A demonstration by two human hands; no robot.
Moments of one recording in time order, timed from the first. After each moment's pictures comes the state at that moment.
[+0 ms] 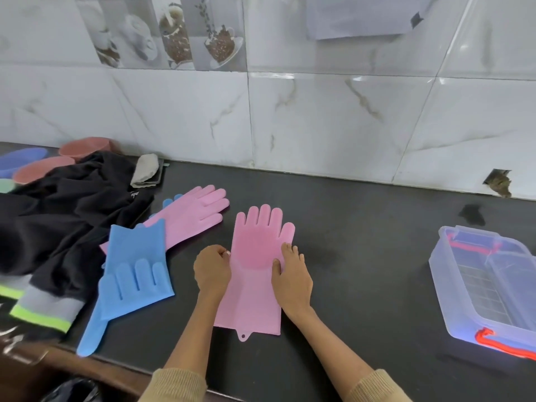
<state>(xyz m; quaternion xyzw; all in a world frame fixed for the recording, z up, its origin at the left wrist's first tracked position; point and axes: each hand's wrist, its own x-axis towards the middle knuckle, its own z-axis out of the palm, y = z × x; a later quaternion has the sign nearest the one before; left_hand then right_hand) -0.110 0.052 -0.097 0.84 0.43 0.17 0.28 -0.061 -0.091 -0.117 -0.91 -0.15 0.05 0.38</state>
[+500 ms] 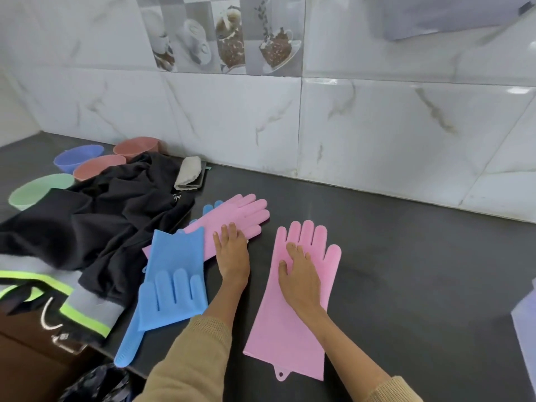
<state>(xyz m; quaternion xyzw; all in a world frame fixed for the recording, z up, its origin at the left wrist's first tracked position) -0.067 0.135 -0.118 0.92 0.39 0.06 -0.03 -0.037 -0.014 -0.113 -0.87 -0.24 0.04 0.42</state>
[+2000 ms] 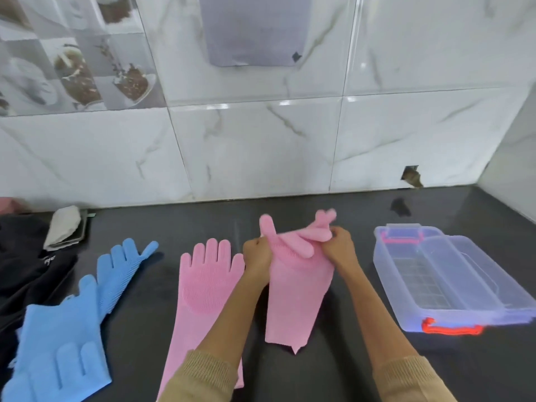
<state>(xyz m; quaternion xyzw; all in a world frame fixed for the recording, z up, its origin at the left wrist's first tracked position) 0.023 -0.081 -0.039 0.68 0.33 0.08 0.65 0.067 -0.233 -0.050 -0.82 0.02 0.01 0.58</state>
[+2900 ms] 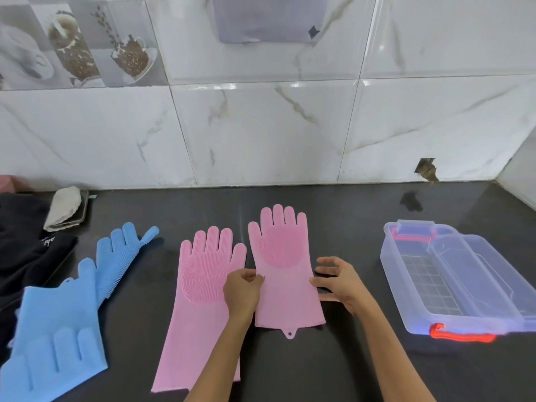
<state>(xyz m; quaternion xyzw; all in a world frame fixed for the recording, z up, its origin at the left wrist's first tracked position) -0.037 -0.068 -0.098 0.75 0.35 0.09 0.55 0.030 -0.247 -0.097 -0.72 0.07 0.23 0.65</state>
